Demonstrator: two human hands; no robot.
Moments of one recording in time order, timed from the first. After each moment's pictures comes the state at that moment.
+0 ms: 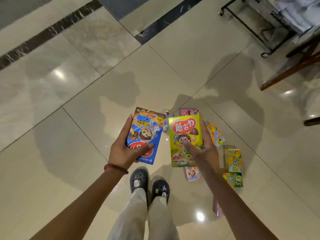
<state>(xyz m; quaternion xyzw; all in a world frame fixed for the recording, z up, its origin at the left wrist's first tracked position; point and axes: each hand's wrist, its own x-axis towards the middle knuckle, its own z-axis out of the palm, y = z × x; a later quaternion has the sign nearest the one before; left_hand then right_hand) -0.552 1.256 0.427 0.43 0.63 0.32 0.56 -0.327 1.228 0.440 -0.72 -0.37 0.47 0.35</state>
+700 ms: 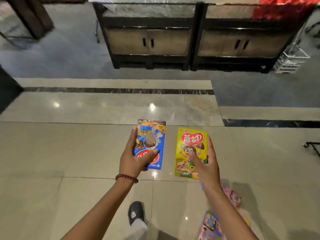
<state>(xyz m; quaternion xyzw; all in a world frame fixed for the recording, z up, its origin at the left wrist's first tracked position) -0.619 1.037 0.725 0.20 0.72 0.60 0.29 -0.451 1.158 0.699 -0.44 -0.56 0.61 0.34</state>
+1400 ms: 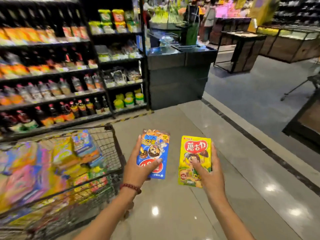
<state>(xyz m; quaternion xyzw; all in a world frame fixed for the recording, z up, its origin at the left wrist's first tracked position) -0.717 0.537 0.814 -0.15 0.70 0.69 -0.12 -0.750 0.742 0.807 -0.03 -0.74 0.67 0.03</state>
